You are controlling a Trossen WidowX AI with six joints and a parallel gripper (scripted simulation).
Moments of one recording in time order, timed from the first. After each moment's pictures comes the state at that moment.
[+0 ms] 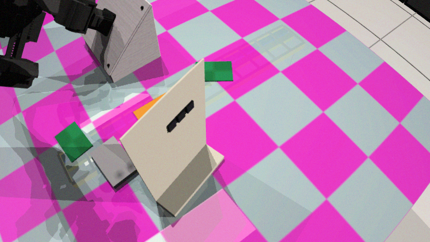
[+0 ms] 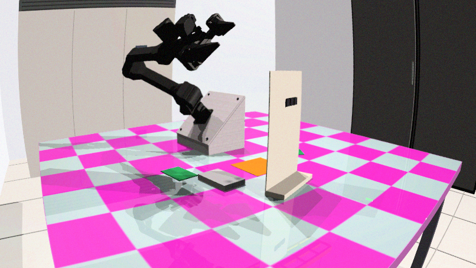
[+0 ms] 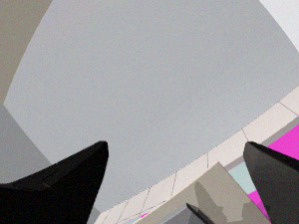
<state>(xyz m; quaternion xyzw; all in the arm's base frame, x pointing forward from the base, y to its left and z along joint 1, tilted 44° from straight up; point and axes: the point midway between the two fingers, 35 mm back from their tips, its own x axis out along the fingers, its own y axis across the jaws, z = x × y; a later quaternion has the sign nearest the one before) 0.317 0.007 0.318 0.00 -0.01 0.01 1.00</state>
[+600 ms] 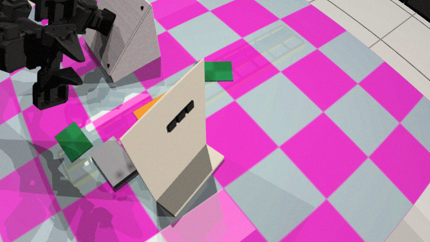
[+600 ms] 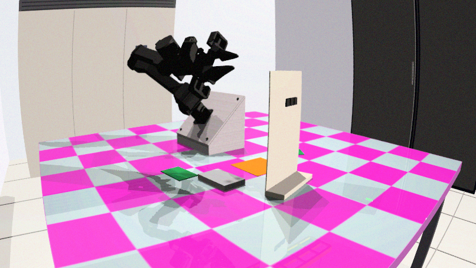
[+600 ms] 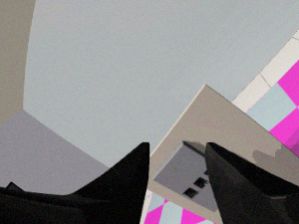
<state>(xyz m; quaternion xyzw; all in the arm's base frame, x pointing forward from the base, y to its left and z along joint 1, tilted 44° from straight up) 0.314 -0.025 0.254 0.13 0.07 0.03 0.99</state>
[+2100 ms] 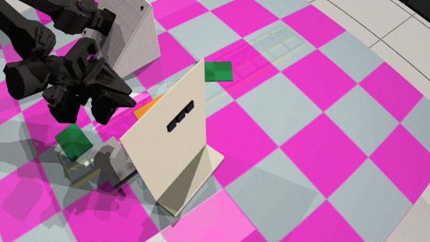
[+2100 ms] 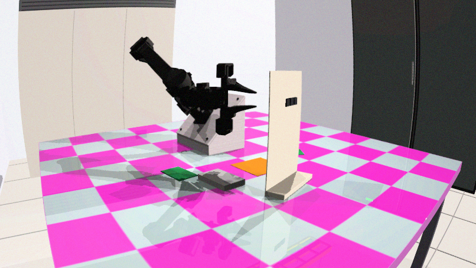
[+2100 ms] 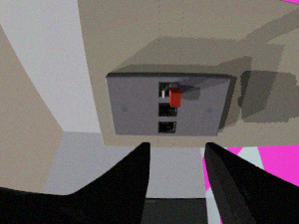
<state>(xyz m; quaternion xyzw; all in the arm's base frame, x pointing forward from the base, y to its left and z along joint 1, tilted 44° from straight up) 0.326 -0.059 0.151 0.39 0.19 0.02 0.90</state>
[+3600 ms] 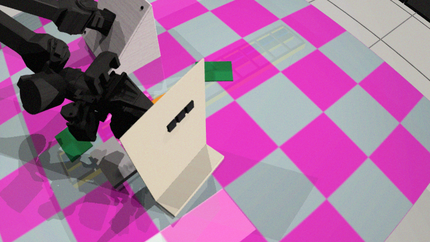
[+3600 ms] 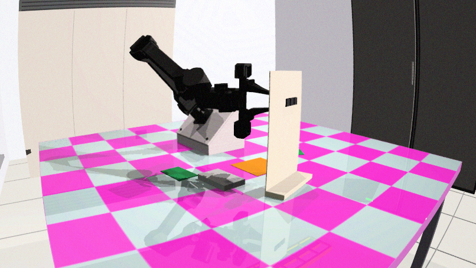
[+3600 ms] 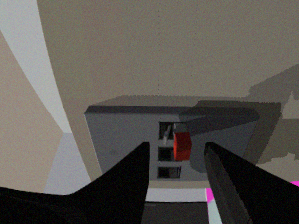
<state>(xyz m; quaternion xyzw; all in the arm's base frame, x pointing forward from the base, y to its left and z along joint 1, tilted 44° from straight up) 0.383 -0.059 0.142 0.39 0.19 0.02 0.90</state>
